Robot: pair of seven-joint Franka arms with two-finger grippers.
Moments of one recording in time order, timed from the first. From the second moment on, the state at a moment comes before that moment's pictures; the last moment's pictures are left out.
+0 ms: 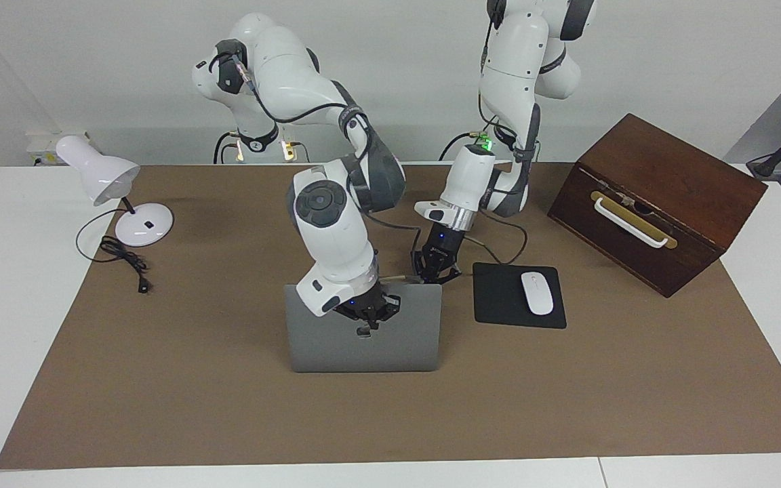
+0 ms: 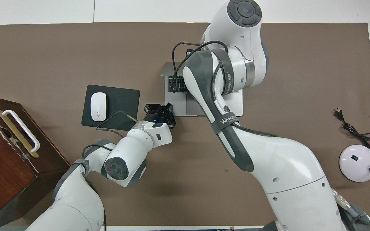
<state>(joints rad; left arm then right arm) -0.63 0.39 0.03 -2.33 -0.02 3.49 0.12 0.63 0.82 -0.42 -0.97 0.48 1.81 0.42</state>
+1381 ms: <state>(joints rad) -0.63 0.39 0.03 -2.33 -0.02 3.50 0.12 0.61 0.82 -0.42 -0.97 0.57 1.65 0.48</state>
